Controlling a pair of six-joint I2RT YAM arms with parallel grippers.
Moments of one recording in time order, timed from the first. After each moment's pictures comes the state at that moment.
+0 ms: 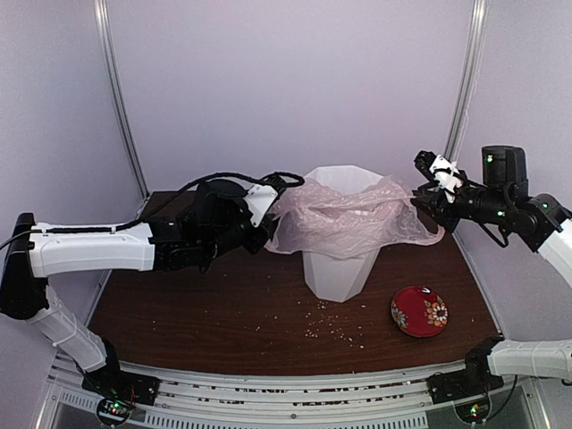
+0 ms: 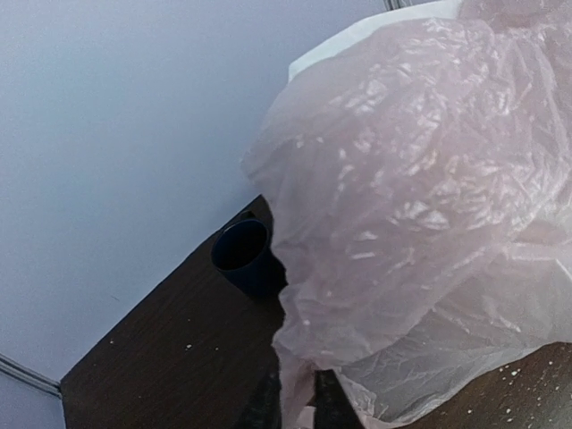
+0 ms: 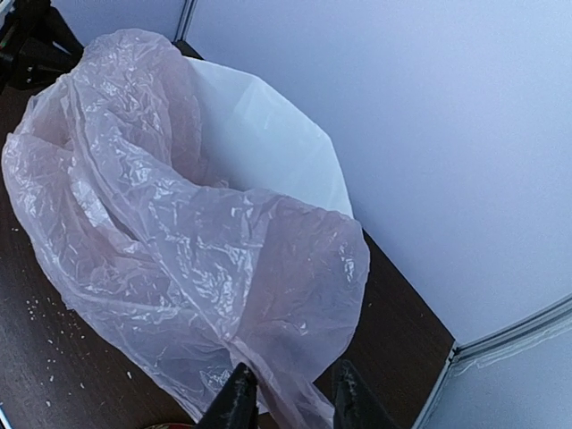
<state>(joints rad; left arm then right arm) -1.01 1.51 1.12 0.02 -0.46 0.23 0.40 0.94 1.12 -0.59 -0.17 -0.56</state>
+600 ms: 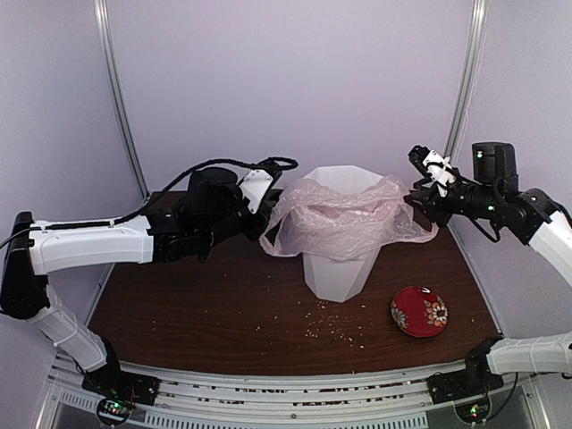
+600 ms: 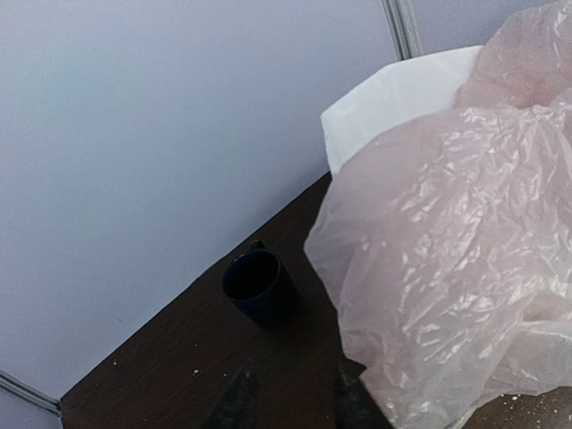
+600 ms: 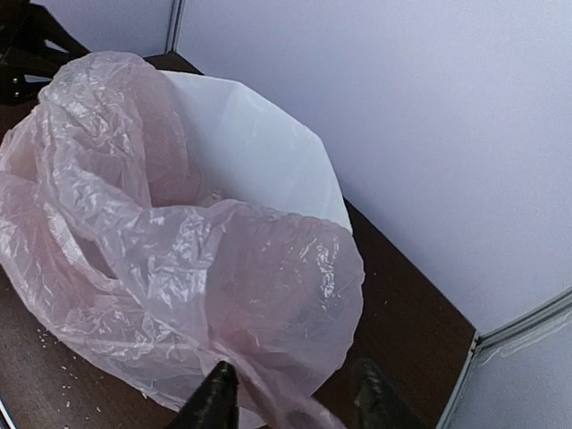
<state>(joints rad) -0.96 1.52 1.16 0.07 -0.39 0.24 0.40 1.01 1.13 -0.54 -0.16 -0.47</state>
